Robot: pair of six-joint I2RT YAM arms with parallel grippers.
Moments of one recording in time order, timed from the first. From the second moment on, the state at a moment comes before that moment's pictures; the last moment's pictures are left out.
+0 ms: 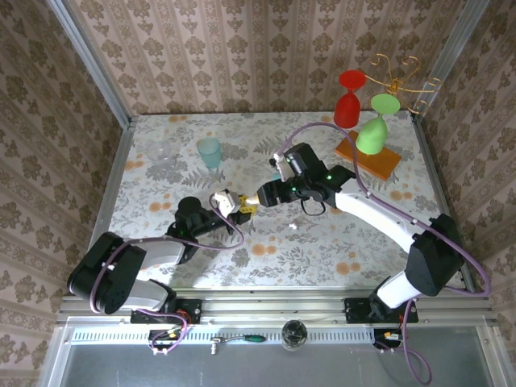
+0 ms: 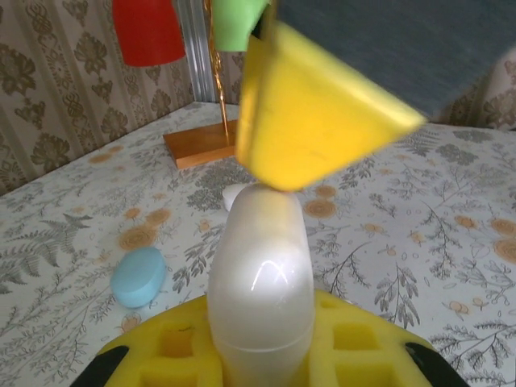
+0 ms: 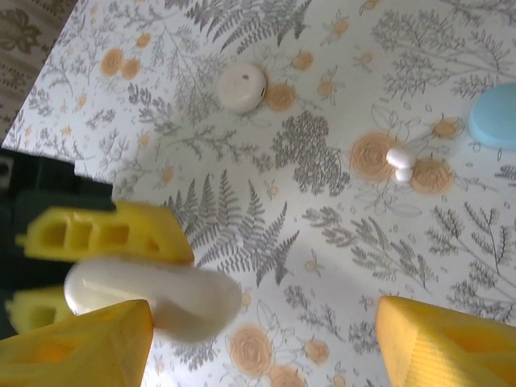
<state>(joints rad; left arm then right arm) -0.55 1.37 0.31 0.96 0.65 0.12 0.65 1.51 1.23 -0.56 -0.25 0.31</state>
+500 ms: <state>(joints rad) -0.56 1.29 0.32 0.94 0.92 -0.04 0.66 1.25 1.07 -0.54 -0.51 -0.25</state>
